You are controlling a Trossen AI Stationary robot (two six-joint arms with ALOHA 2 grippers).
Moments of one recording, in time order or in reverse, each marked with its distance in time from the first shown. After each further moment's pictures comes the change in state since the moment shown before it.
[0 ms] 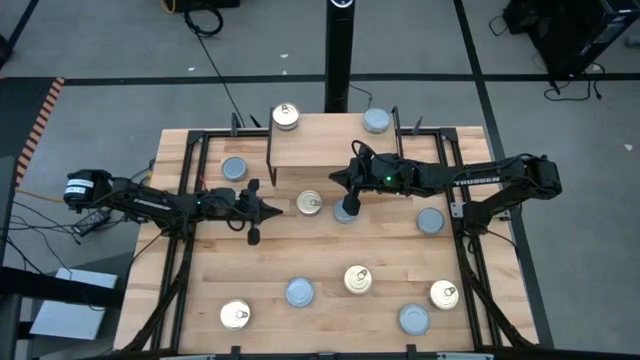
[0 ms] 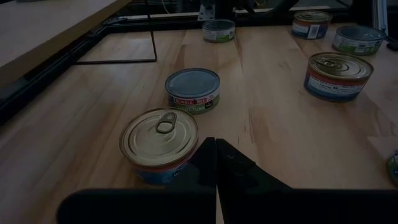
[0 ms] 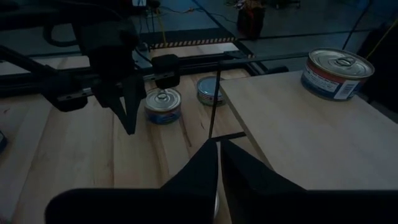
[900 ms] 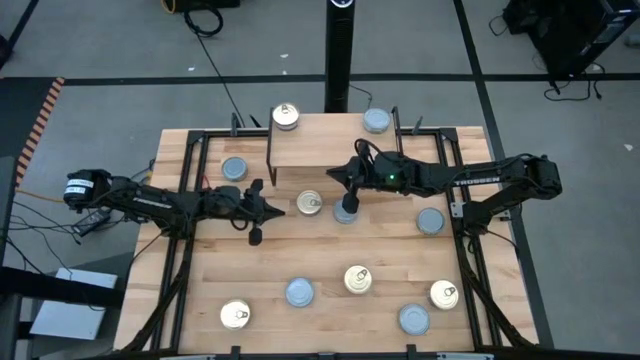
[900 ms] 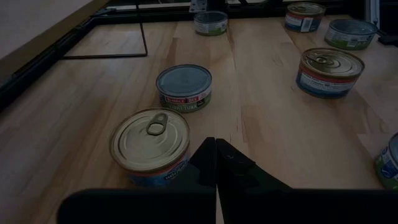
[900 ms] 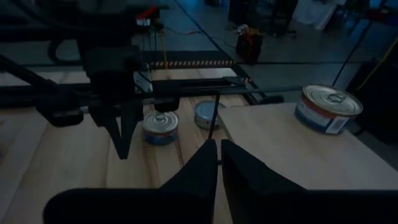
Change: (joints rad) left arm 0.000 0.000 0.076 -0.127 0.032 -0.001; right arm 0.000 -0.001 0.000 0.097 0.000 -0.087
